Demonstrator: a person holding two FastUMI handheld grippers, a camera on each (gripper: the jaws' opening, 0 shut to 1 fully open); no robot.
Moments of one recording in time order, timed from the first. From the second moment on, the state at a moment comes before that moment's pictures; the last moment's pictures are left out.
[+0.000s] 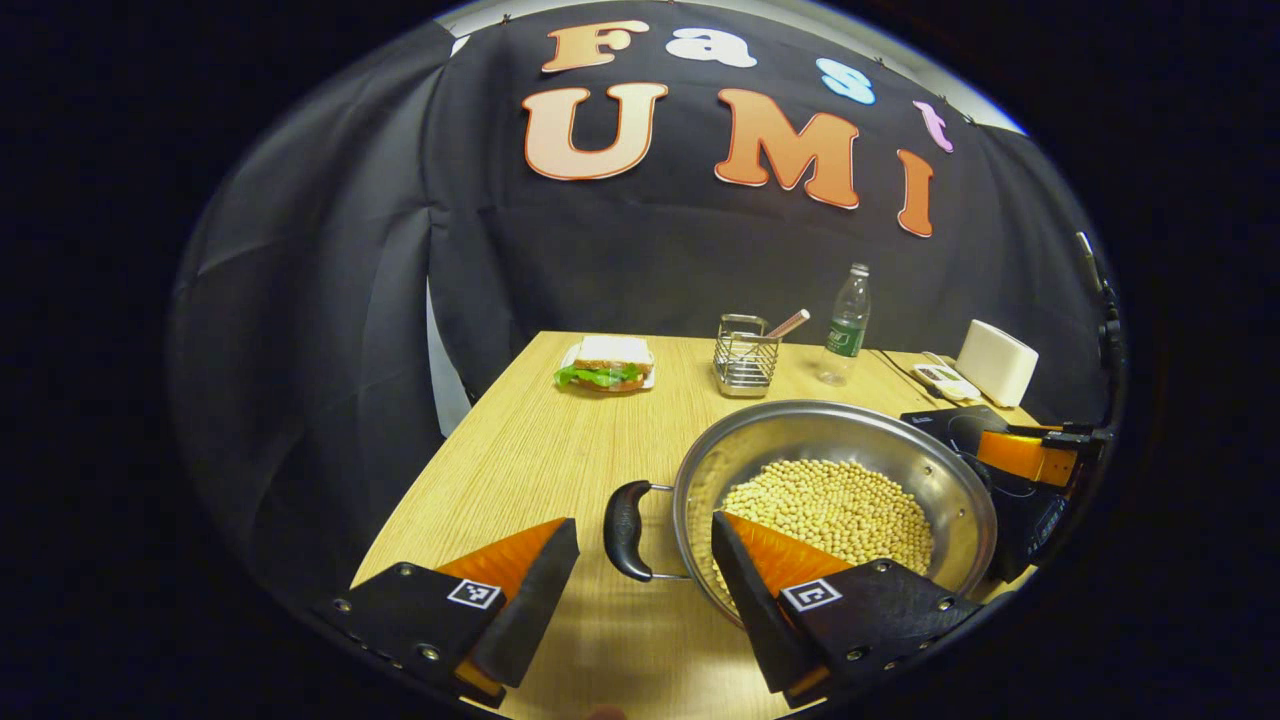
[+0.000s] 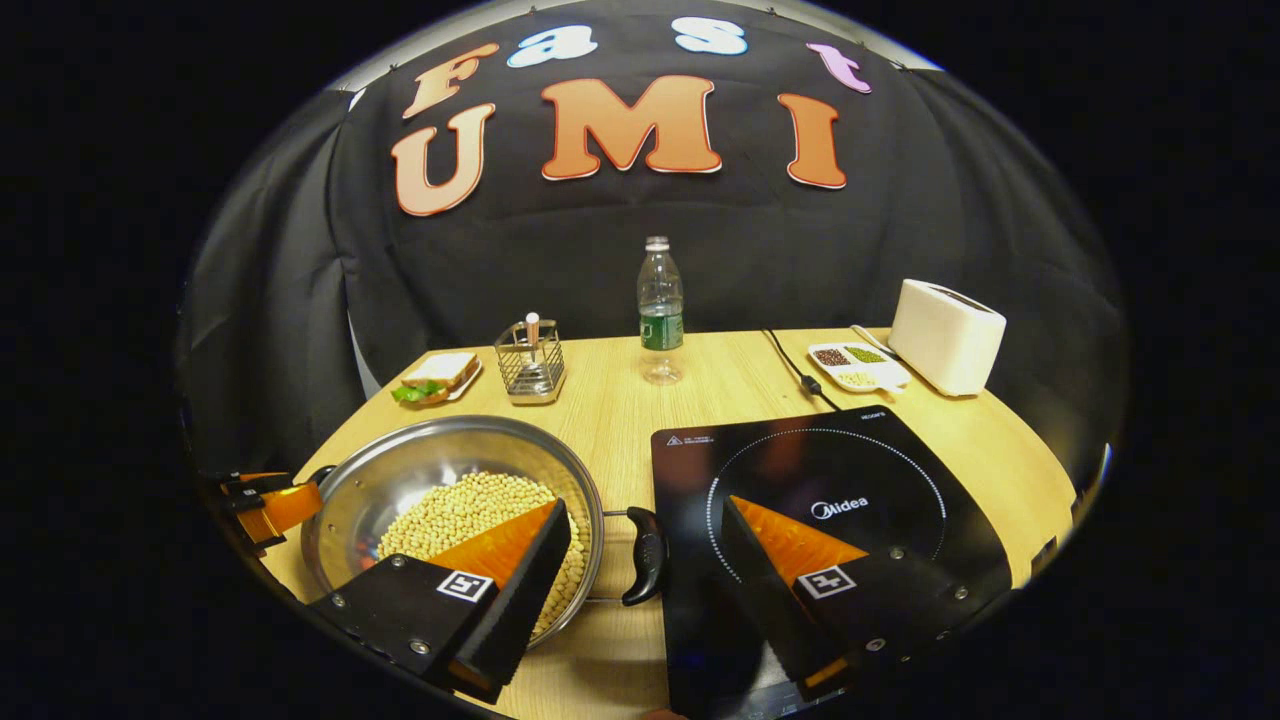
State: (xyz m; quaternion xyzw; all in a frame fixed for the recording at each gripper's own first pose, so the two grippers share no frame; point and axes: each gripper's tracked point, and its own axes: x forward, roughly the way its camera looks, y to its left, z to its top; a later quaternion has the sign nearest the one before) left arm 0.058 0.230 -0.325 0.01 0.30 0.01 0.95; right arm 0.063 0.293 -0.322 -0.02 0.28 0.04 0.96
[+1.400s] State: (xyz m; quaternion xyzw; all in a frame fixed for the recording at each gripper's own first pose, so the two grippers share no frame) left arm 0.071 0.215 -0.335 -0.03 0.32 0.02 0.95; right arm 0.060 0.277 -0.318 0.00 0.31 0.05 0.95
